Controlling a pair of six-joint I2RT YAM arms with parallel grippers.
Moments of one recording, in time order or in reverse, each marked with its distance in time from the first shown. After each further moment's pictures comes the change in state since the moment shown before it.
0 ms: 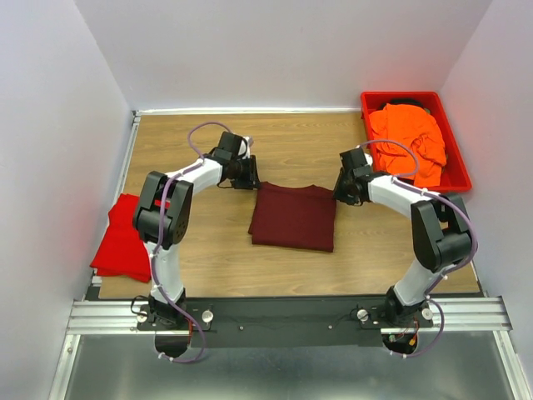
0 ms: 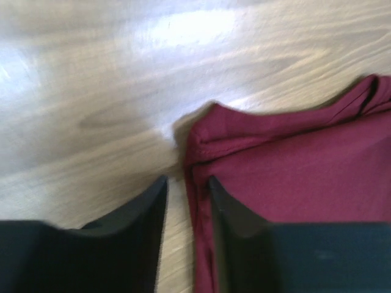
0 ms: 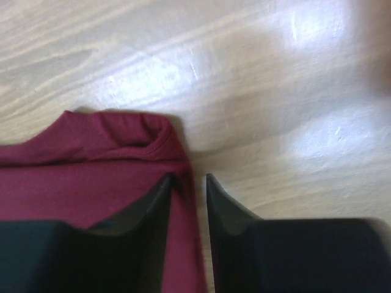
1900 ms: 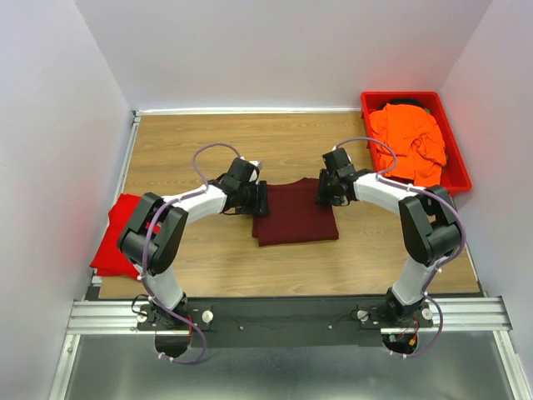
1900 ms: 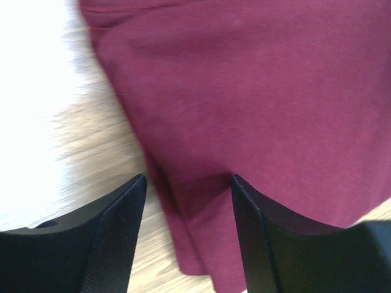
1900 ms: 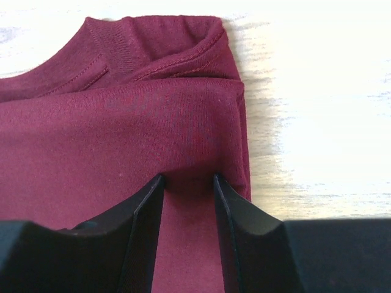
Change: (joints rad) left arm -0.166 -0.239 -0.312 0.063 -0.136 -0.073; right arm 0.104 0.074 0.075 -0.013 -0.071 -0.082
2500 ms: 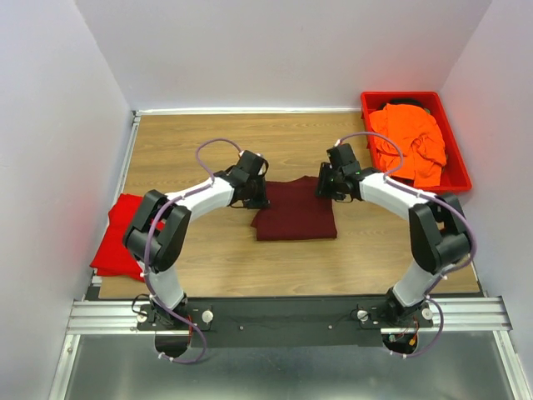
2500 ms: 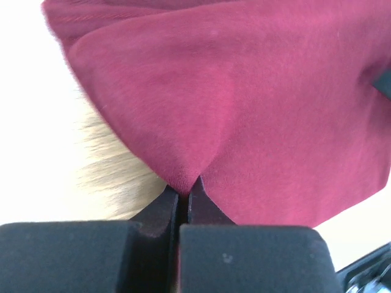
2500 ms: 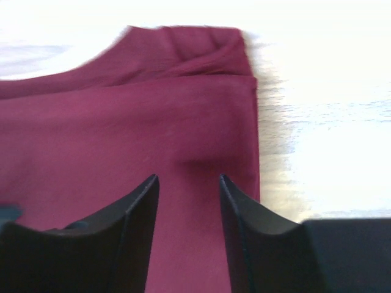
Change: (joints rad) left arm -0.051 0.034 0.113 -0.083 -0.062 -0.164; right arm -0.005 -0.046 0.007 0.006 -0.018 0.005
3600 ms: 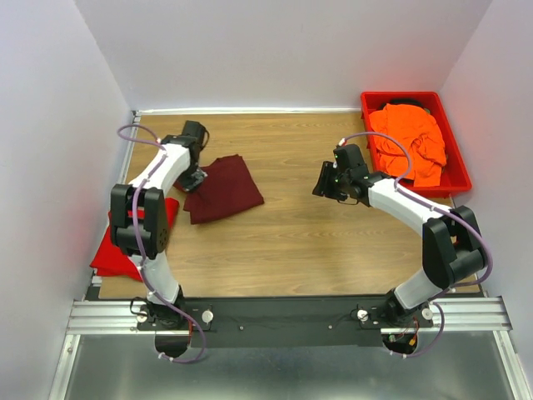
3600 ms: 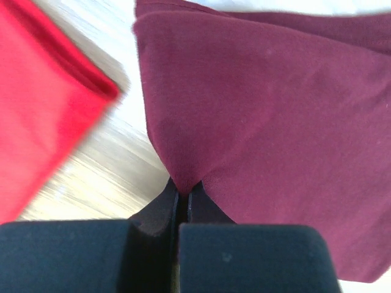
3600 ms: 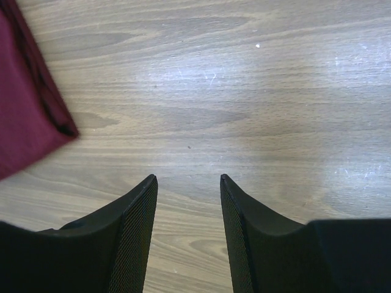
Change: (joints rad) left arm 0.381 0.053 0.319 -0.637 -0.455 -0.193; right arm 0.000 -0.155 -0.059 0.013 -0.071 0.019
